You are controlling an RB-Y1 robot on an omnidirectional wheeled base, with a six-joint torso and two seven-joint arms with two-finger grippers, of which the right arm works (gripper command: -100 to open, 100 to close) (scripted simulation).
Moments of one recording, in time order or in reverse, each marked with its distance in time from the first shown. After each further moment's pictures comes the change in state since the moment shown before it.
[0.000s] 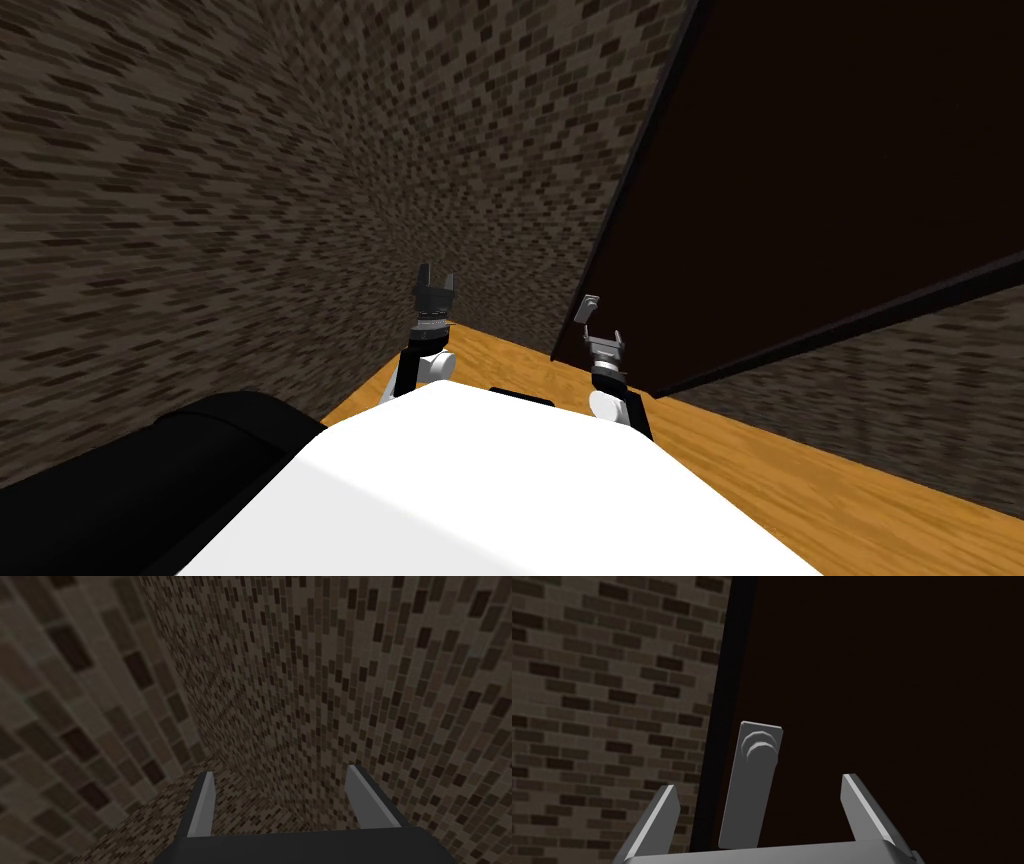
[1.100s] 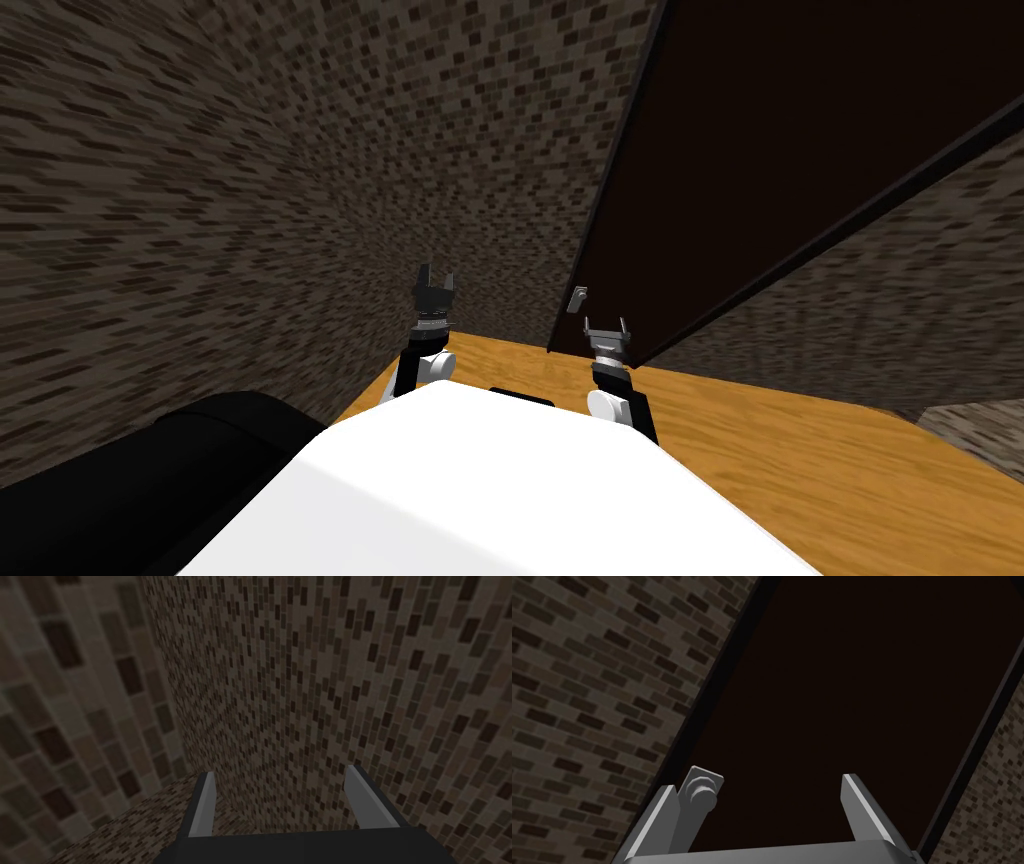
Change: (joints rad) arm 0.060 0.083 -0.055 -0.180 0.300 0.049 0.136
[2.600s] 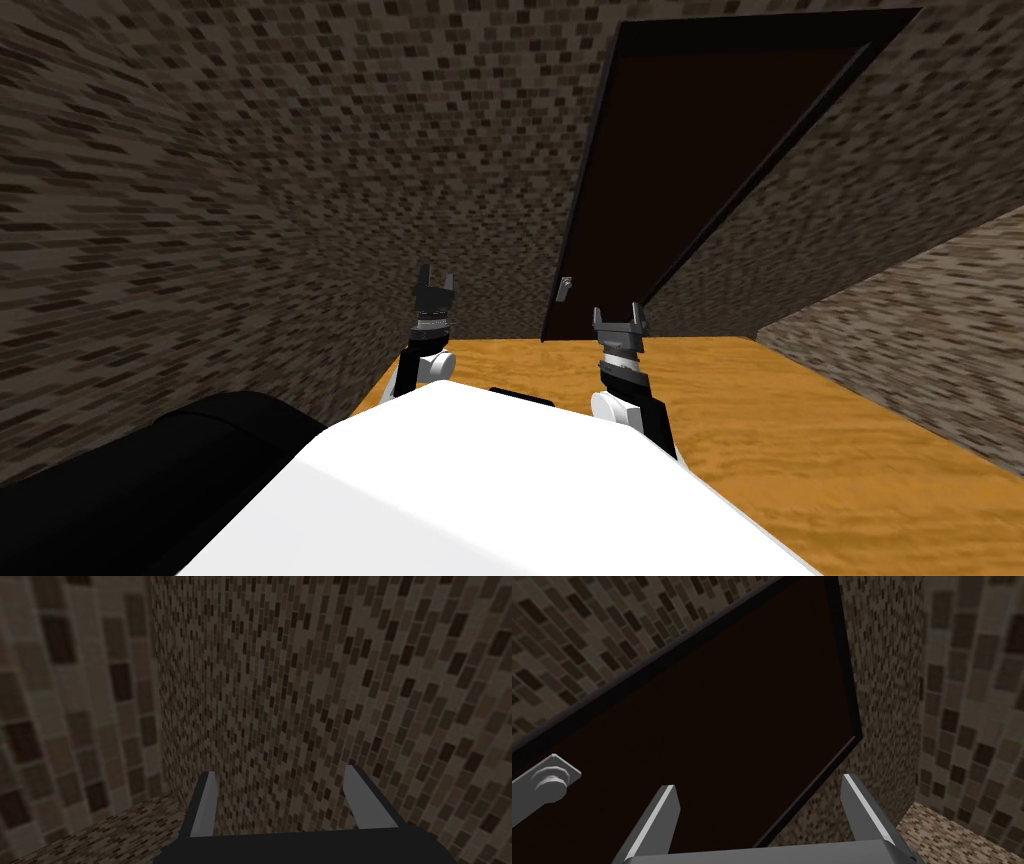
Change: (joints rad) arm 0.089 0.114 -0.067 -0.243 0.398 0.062 0.181
